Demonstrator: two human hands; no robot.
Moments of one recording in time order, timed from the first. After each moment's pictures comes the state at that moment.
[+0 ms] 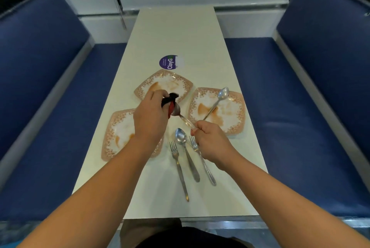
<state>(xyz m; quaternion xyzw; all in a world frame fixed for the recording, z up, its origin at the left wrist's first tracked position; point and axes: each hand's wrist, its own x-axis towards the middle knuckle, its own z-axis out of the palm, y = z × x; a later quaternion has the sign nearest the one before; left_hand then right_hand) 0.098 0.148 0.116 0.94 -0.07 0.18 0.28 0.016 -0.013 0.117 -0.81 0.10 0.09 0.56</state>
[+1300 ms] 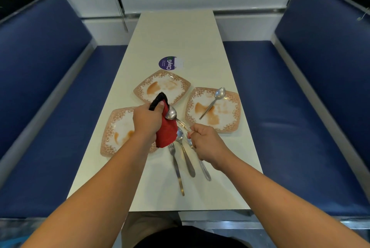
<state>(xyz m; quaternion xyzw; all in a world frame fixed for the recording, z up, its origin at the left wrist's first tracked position) 0.091 0.144 0.106 0.78 0.19 0.01 0.60 0.002 -0.016 0.102 -0.78 0.10 0.13 0.61</state>
